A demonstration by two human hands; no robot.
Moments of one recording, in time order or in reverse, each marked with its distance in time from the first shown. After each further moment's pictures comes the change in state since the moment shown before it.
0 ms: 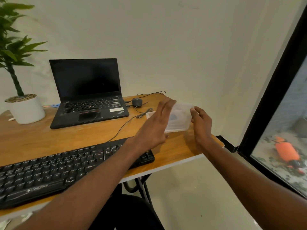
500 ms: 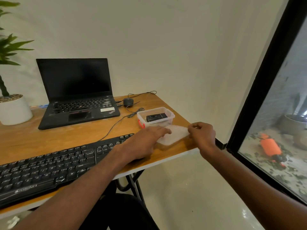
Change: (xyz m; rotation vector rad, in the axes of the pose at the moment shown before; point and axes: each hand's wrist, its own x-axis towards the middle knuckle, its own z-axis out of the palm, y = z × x) left_hand -0.030 0.011 -0.003 -0.028 -0.384 -0.033; right_hand -0.029 -0.008 -0.053 -0.412 0.053 0.159
